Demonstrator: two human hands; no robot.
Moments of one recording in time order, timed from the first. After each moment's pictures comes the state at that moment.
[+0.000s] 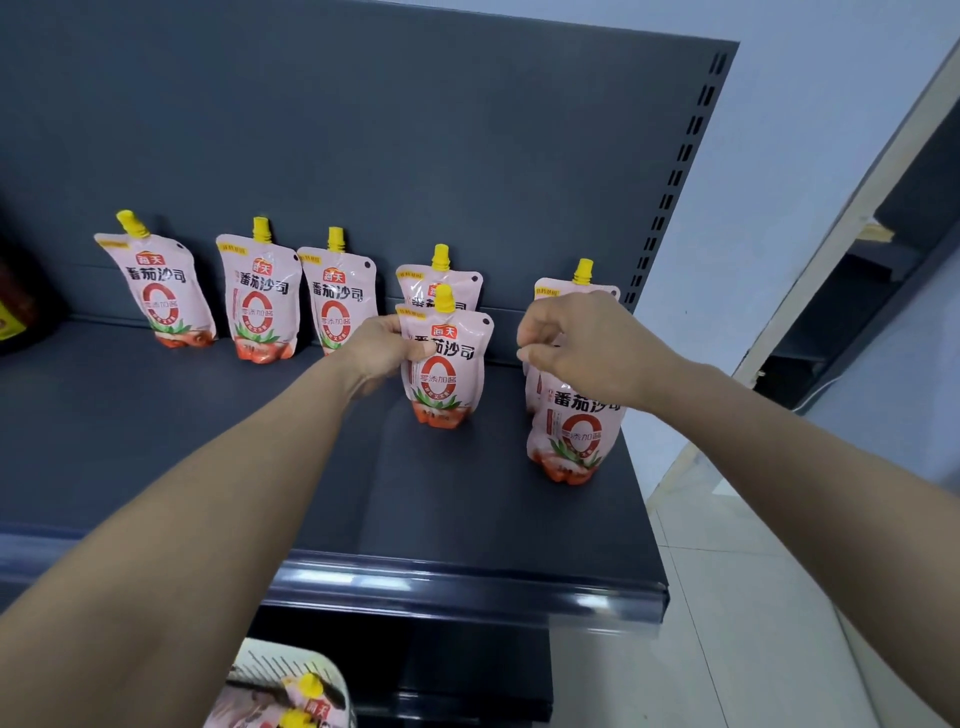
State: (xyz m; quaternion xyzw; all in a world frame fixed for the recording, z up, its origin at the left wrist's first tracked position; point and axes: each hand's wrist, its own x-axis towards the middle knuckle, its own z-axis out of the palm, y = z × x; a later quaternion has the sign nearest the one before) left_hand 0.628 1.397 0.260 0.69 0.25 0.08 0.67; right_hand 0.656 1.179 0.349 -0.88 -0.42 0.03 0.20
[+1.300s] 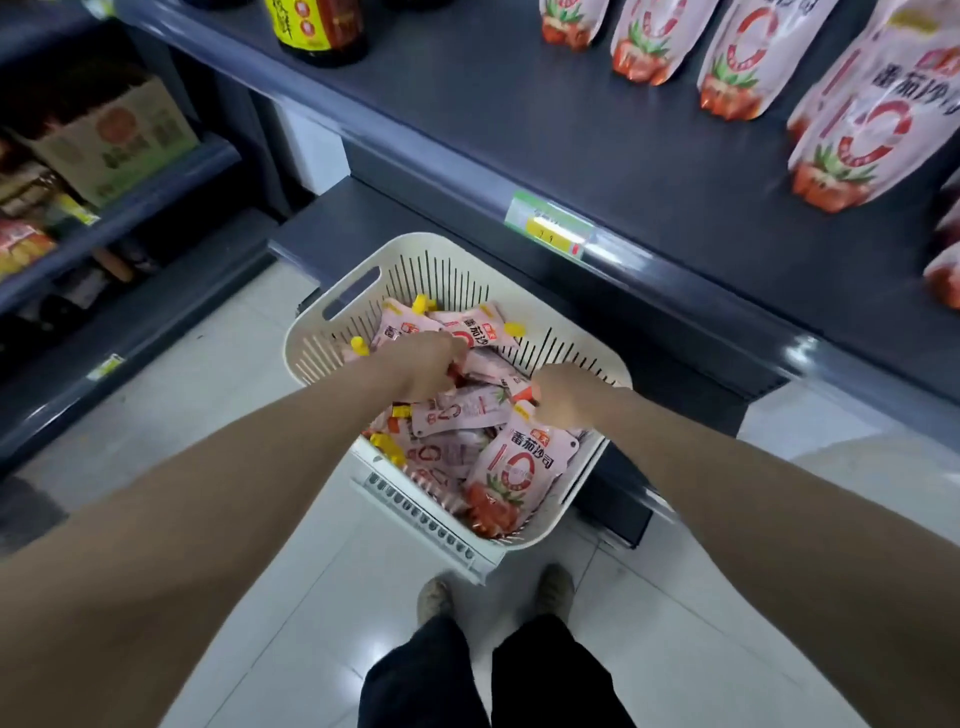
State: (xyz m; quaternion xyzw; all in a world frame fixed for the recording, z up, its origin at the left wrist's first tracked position) left_hand 0.242 1.411 0.088 0.91 0.32 -0.17 0.19; right_hand 0.398 1.302 0.072 -0.77 -0.54 0.31 -0.13
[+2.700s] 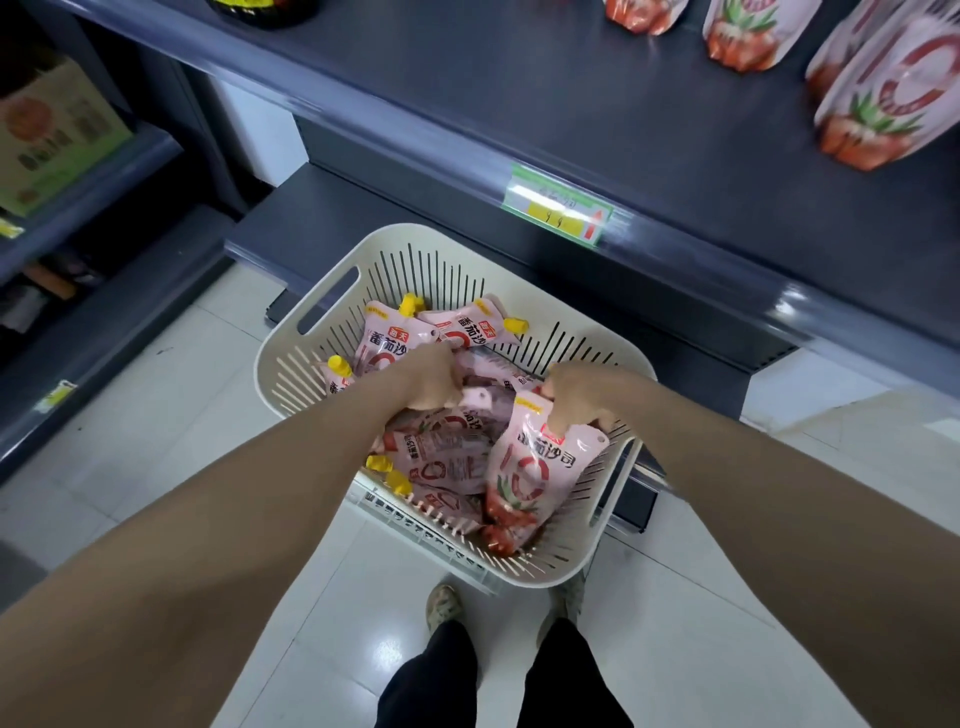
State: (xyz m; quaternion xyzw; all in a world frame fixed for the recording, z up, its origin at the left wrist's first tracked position) left_hand 0.261 1.442 0.025 0.85 0.36 -0.21 0.31; right_hand 0.400 1.323 0.076 -0.77 -0.45 0.42 -0.18
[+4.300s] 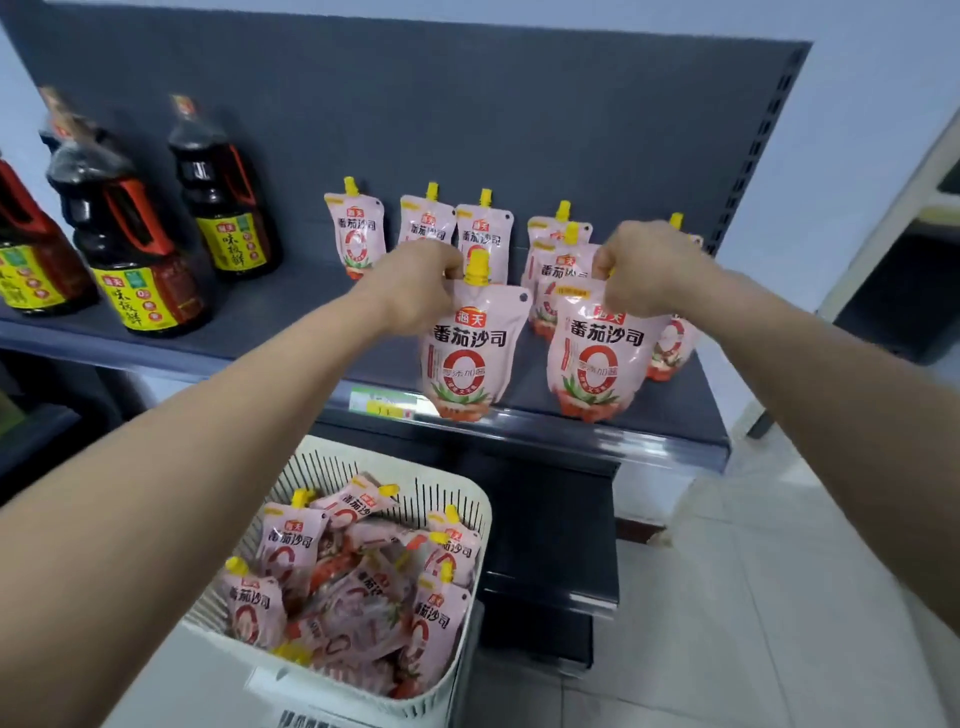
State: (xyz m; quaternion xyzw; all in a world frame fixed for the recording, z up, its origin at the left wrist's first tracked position) left_hand 0.364 1.356 0.356 0.96 0.18 0.14 0.18; right_hand 0.494 1.190 0.383 -0.93 -0.37 -0.05 0.03
